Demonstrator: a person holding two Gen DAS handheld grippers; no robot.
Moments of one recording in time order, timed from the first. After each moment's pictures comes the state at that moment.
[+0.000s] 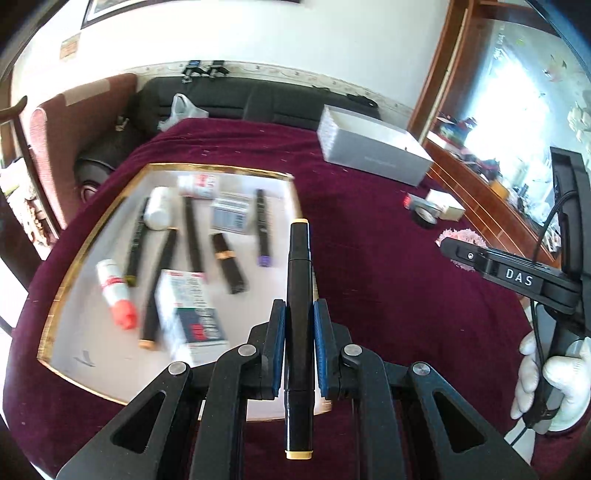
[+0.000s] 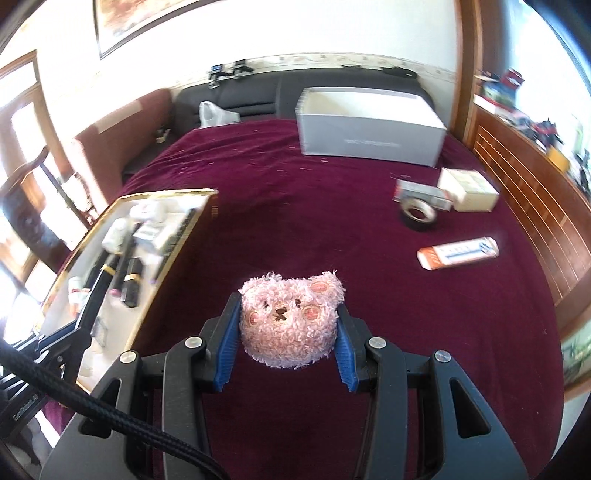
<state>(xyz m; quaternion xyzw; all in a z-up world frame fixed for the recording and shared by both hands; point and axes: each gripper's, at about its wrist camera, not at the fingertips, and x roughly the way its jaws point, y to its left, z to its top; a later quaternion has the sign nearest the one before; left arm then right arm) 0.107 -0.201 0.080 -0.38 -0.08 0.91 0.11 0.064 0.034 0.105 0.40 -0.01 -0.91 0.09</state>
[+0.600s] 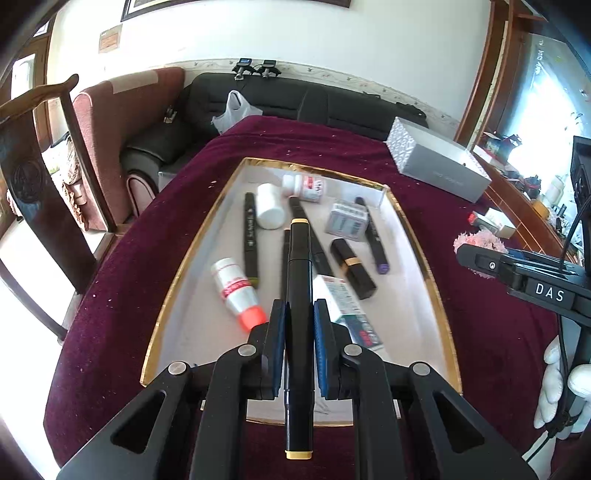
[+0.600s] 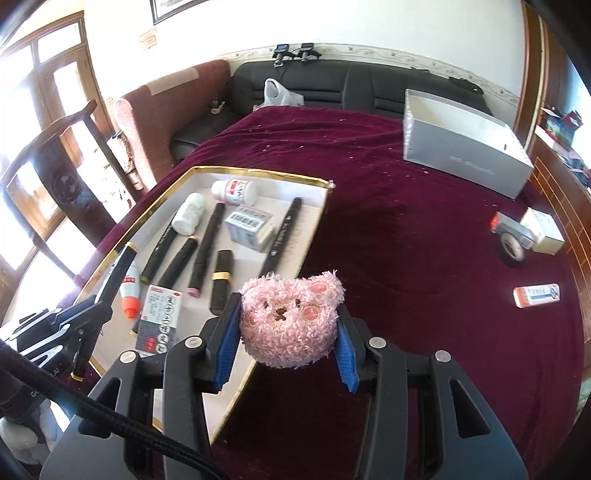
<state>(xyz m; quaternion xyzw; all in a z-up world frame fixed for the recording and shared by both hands) 0.095 -0.297 0.061 -0.39 -0.08 0.92 0.03 0.049 -0.080 0.095 0.42 0.04 -0.89 0.17</state>
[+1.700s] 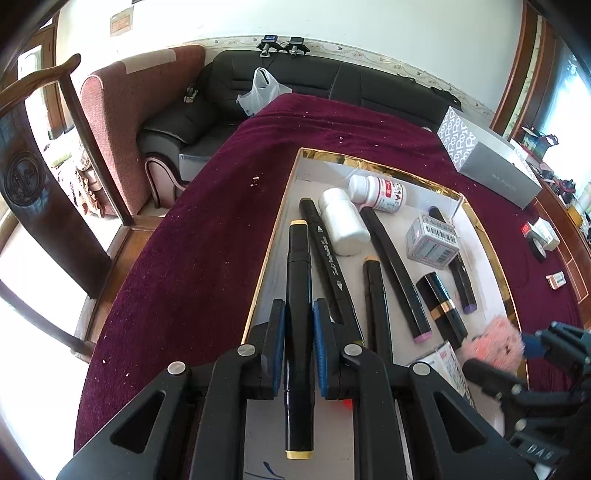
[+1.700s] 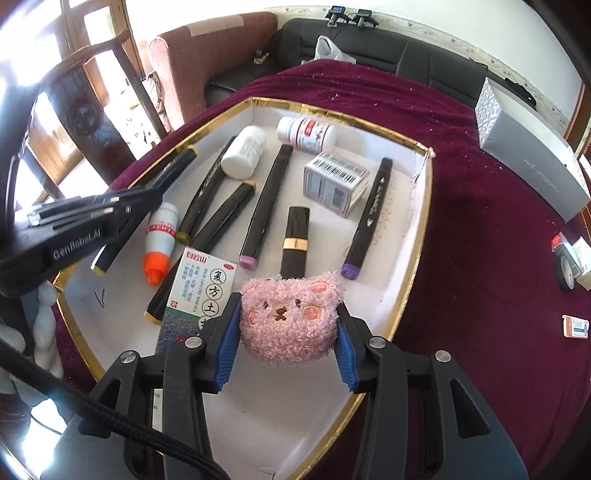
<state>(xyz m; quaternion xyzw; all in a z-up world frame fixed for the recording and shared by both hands) 0.017 -0.350 0.033 -0.43 -0.08 0.90 -0.01 0.037 -0.157 0.044 0.48 0.11 -0.84 0.23</state>
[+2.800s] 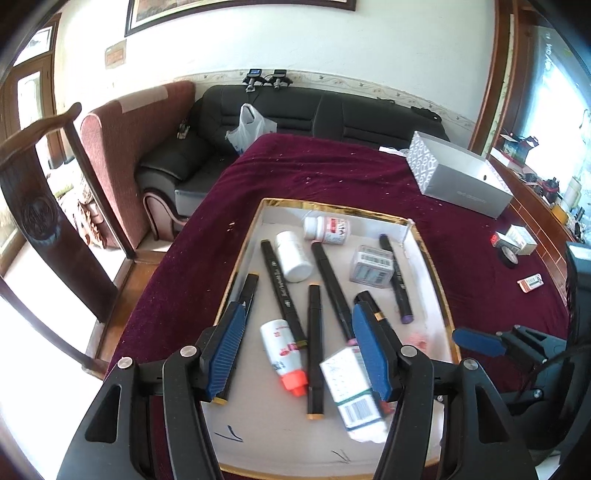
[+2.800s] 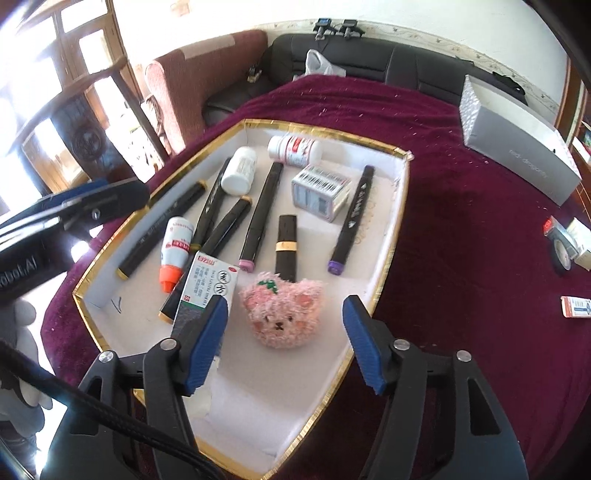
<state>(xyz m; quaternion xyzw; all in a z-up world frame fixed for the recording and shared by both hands) 0.058 -0.304 0.098 -0.38 -0.05 0.92 0.00 0.051 -0.131 0.066 0.45 0.06 -0.86 0.23</state>
